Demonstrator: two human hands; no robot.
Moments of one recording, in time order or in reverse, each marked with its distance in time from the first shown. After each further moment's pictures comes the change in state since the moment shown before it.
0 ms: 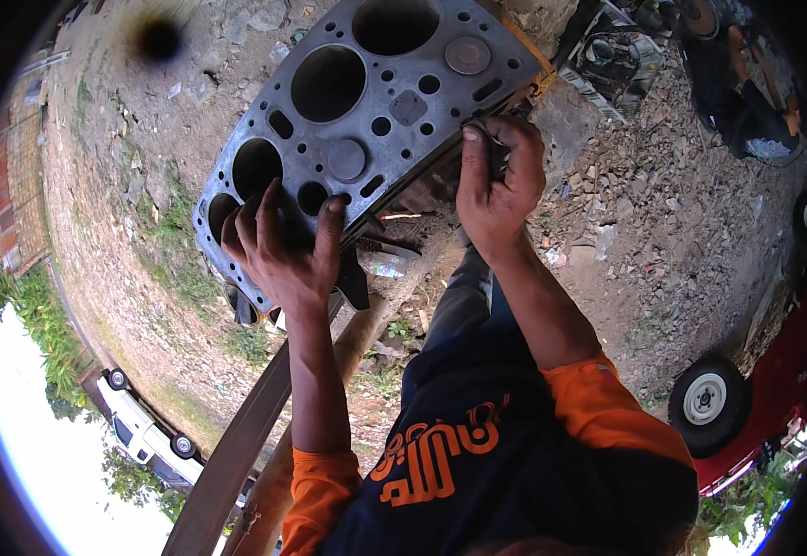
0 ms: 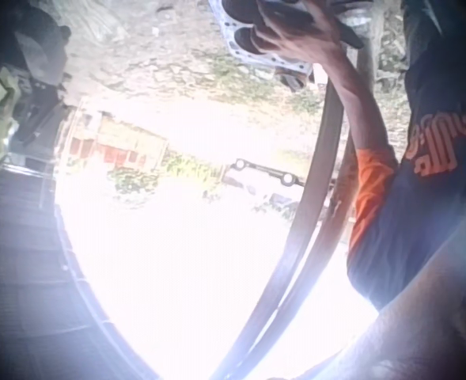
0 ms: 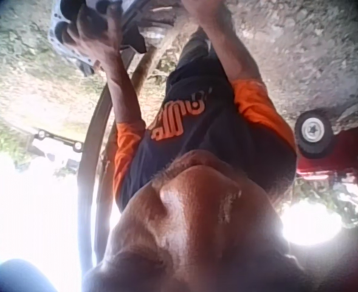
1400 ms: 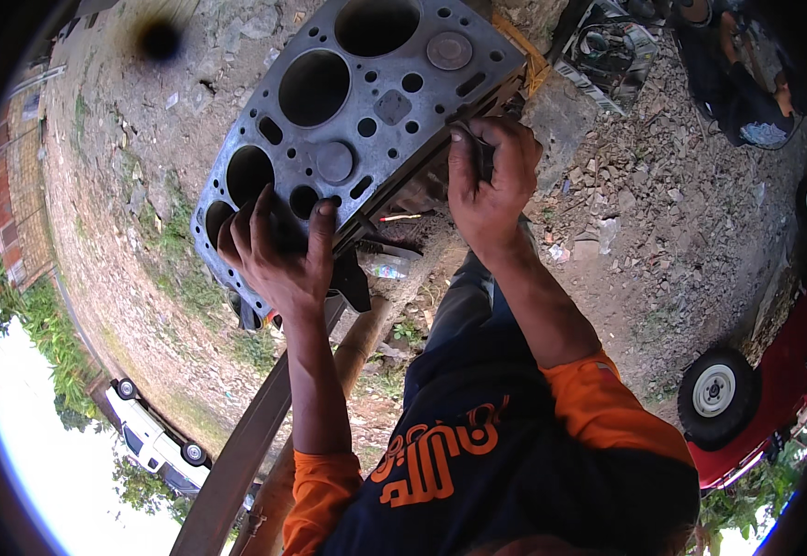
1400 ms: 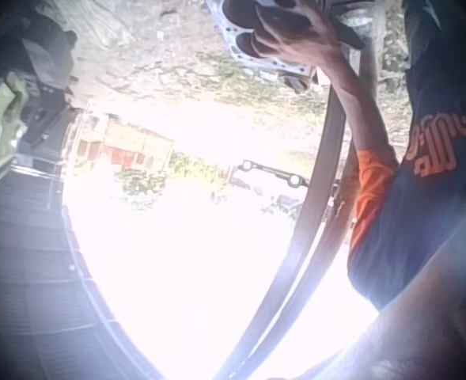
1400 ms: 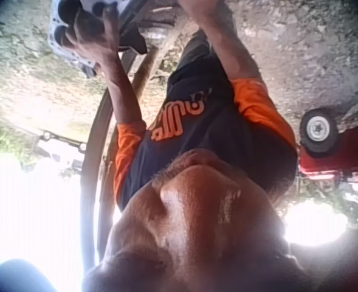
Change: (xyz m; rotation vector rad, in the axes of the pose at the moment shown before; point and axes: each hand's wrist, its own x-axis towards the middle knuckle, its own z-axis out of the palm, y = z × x) left_hand 0.001 -0.001 0.002 0.014 -0.001 0.004; right_hand 0.001 0.005 -0.003 -0.190 -0.006 -0.073
